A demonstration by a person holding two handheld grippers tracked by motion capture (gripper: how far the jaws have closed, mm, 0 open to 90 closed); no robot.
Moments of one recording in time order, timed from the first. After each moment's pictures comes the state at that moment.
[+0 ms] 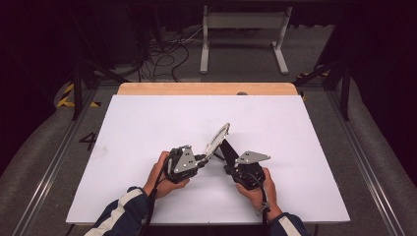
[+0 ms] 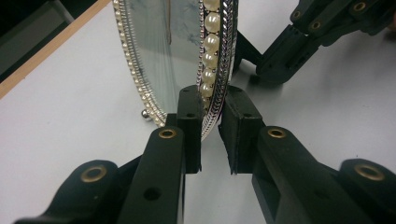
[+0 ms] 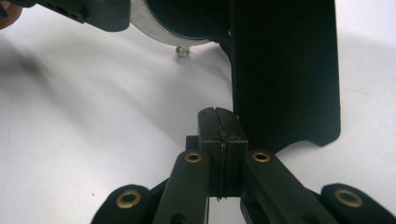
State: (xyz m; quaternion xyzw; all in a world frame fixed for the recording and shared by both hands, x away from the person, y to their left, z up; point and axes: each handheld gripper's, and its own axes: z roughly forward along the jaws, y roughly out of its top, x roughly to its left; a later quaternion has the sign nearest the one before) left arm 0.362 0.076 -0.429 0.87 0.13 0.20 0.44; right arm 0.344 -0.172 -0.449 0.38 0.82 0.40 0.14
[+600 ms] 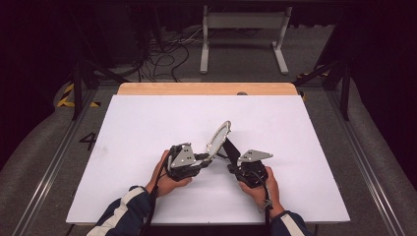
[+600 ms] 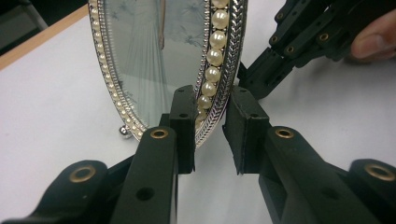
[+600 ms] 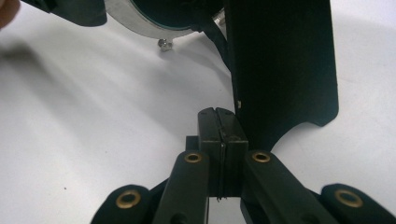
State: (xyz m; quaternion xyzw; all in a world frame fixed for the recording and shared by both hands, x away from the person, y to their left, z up) left arm 0.371 0.075 -0.436 0.85 0.12 0.16 0.48; right arm 0.350 -0.181 -0.455 0.39 0.82 0.39 0.15
